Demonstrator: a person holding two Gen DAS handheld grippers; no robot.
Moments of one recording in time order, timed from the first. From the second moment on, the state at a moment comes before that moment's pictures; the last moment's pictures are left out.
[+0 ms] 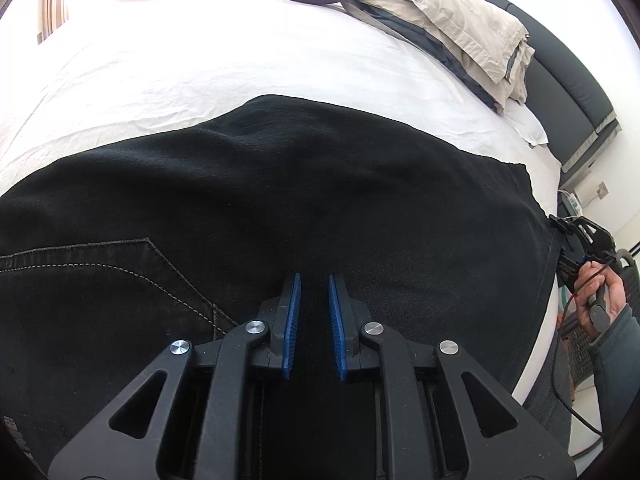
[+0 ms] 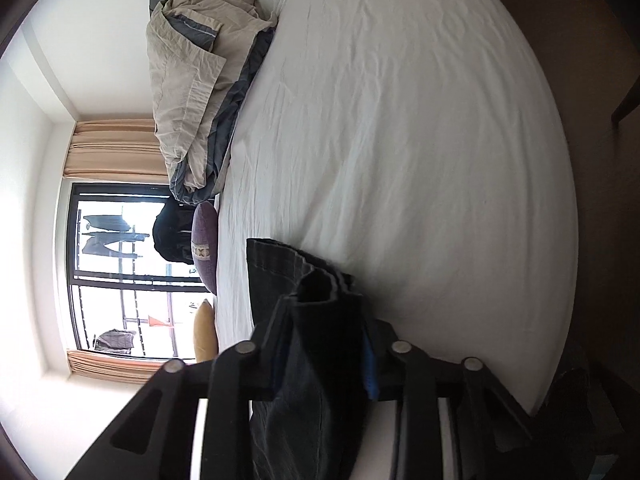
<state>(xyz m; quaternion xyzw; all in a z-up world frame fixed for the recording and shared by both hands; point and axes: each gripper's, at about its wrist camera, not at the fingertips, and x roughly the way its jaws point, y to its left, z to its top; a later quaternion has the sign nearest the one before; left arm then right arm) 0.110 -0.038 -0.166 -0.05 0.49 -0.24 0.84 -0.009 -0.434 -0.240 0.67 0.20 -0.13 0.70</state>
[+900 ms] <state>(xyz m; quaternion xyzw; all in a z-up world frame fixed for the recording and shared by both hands) 0.139 -0.086 -0.160 -0.05 0.50 -0.26 0.82 0.007 -0.427 -0.218 0.61 0.22 -0.16 0.75</state>
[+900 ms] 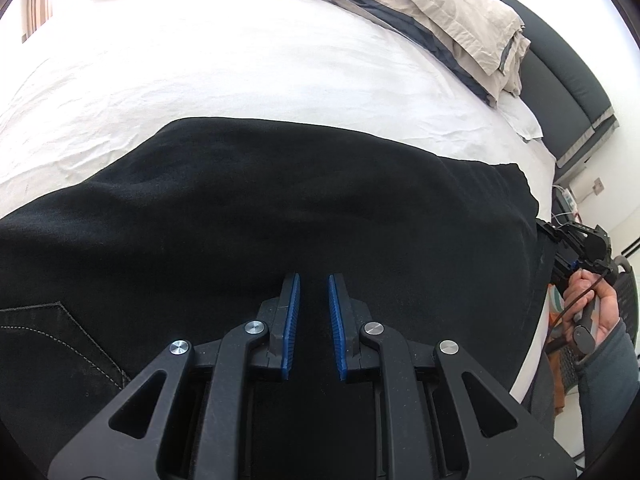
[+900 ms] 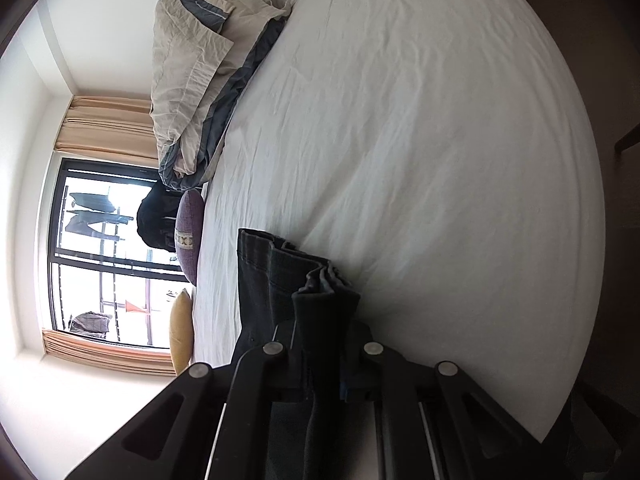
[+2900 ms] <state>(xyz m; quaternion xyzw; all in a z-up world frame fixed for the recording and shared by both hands) 0.168 0.042 -0.161 -0.22 0.58 -0.30 0.72 0.023 0.056 -0.134 -0.32 0.32 0.13 0.88</state>
